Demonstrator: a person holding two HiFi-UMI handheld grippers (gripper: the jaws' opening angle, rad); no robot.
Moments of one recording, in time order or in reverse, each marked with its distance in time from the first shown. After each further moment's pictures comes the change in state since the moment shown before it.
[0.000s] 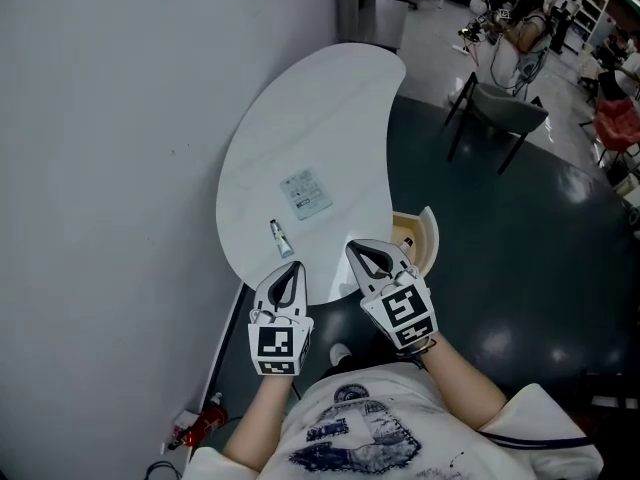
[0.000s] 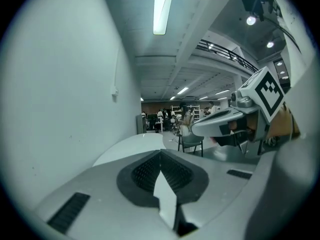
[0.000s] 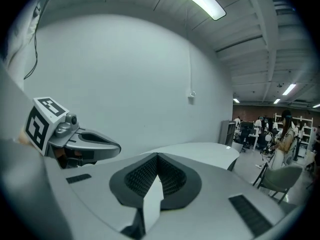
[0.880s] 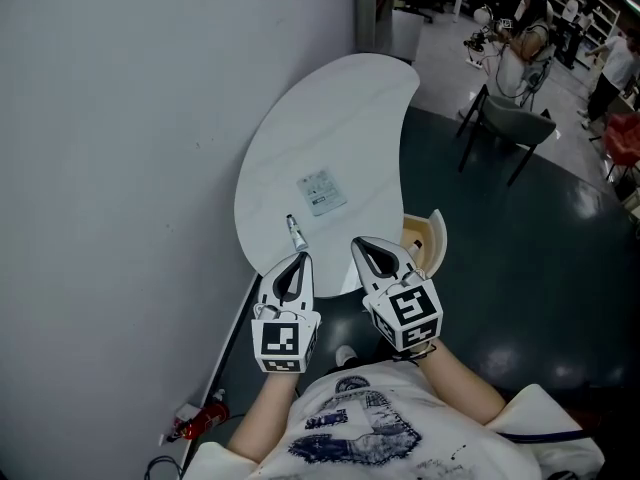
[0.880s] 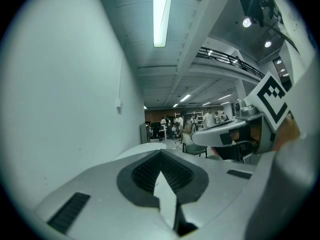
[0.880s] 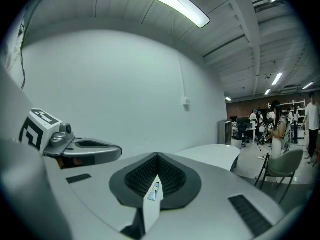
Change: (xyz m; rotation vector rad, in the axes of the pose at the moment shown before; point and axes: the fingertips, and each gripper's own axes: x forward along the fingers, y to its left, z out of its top) left arm -0.042 0.006 0.041 0.011 -0.096 0.048; right arm -0.018 0.030 0.033 0.127 -0.100 -0.031
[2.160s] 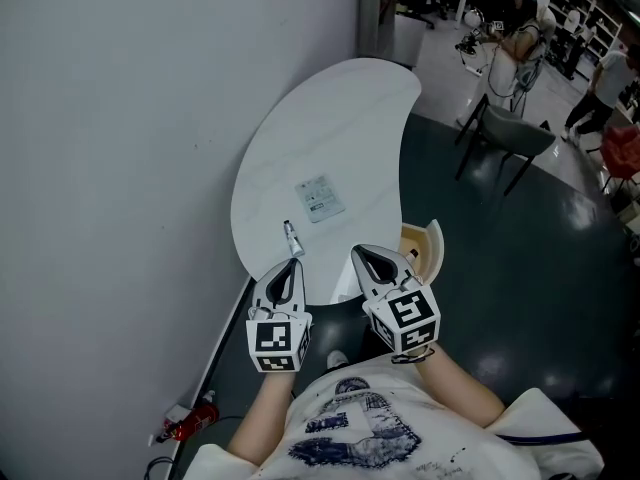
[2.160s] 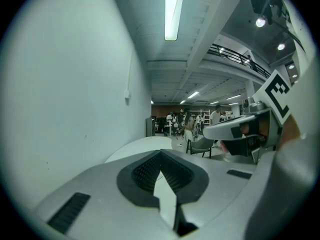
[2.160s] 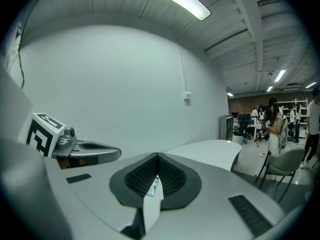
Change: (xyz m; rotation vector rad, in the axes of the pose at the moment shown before) left arm 0.017 0.029 -0.033 -0.095 0.064 0.065; right arm 0.020 -0.010 -0.015 0.002 0.065 0.020
